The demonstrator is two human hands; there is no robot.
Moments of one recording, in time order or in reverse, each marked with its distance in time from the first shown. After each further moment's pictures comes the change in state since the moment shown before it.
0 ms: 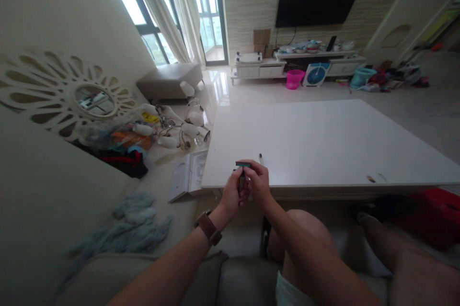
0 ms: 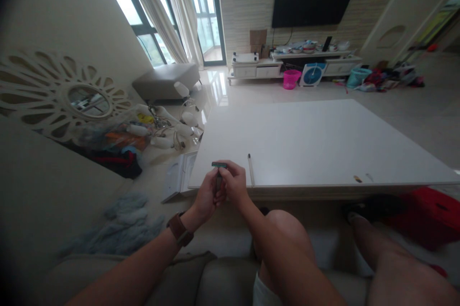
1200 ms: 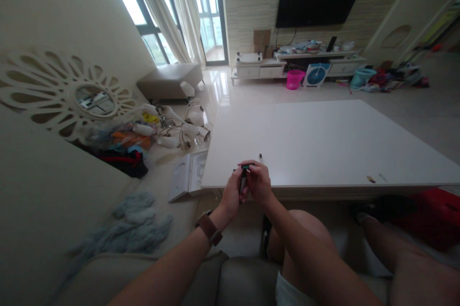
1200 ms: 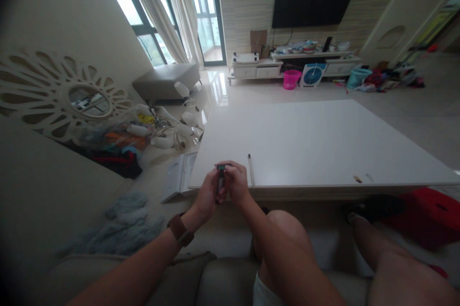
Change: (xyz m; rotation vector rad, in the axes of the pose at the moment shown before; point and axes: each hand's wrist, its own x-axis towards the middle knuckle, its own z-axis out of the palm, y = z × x) left_hand 0.005 -0.005 -0.001 0.038 0.033 0.075; right_hand 0.007 0.007 -0.003 0.304 -0.049 0.051
